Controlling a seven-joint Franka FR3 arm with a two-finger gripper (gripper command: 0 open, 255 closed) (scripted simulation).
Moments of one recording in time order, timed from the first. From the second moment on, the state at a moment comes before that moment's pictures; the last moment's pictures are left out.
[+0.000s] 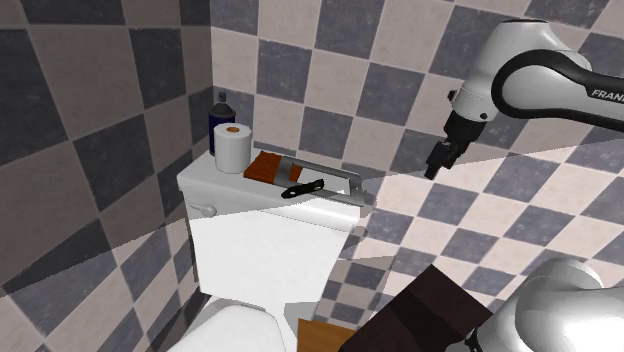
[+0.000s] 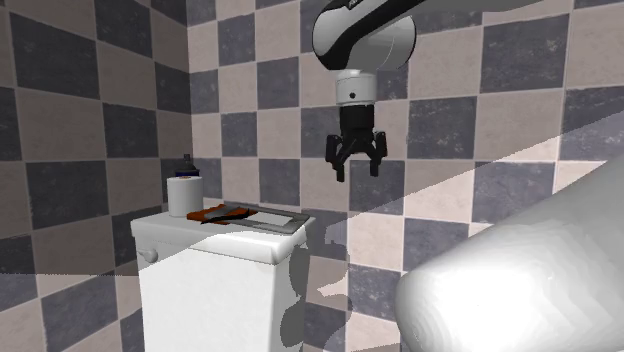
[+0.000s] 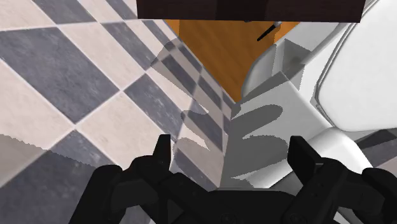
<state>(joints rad) -0.01 -0.77 -0.04 -2.37 -0.12 1.66 -0.03</state>
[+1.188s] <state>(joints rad) 0.20 -0.29 0.02 -2.15 -0.08 1.93 -0.32</state>
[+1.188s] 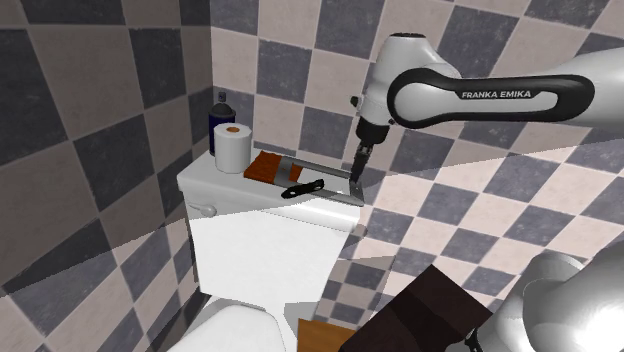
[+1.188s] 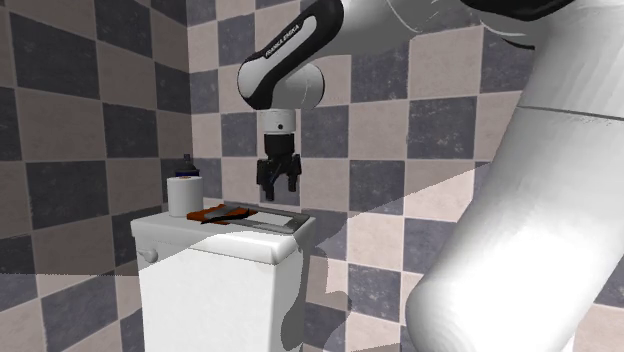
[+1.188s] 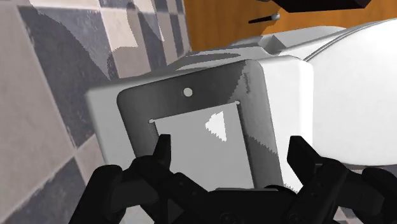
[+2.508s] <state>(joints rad) 0.27 -0.09 0.08 -2.11 -0.09 2.10 -0.44</state>
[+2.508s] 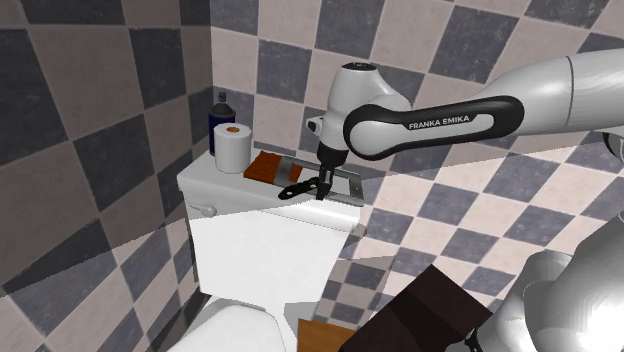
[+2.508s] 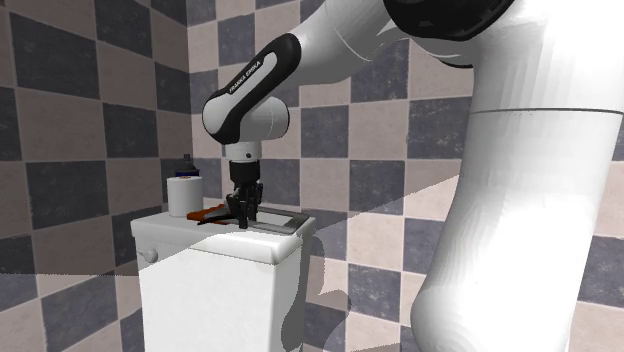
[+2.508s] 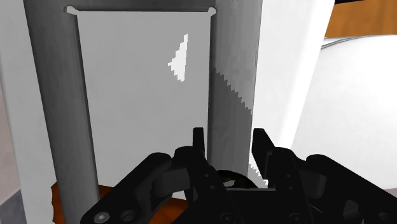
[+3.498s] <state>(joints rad) 0.27 -0.11 0.08 -2.02 -0.08 2.00 -0.45</state>
